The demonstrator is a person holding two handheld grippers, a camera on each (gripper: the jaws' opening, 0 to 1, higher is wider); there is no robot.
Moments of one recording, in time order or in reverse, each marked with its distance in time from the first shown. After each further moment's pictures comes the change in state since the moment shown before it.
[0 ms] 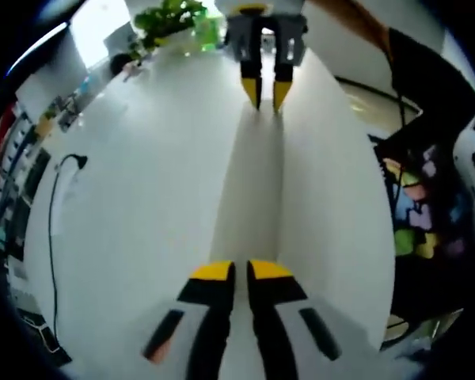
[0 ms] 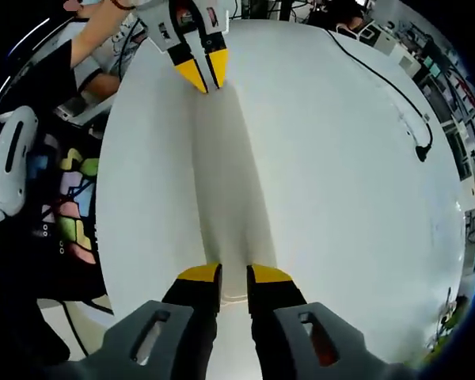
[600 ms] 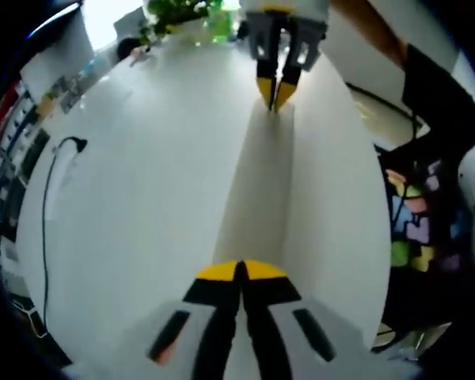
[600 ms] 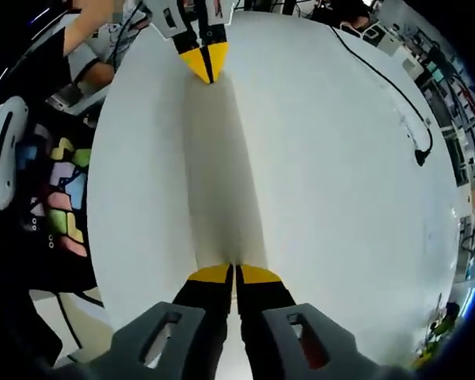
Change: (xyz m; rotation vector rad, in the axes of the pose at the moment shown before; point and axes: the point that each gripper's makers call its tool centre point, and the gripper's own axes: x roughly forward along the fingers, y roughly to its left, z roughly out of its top) left arm 0.002 0.004 -0.001 -0.060 0.021 -0.018; right arm 0.002 -0.008 0.001 -0.051 0.035 -0.031
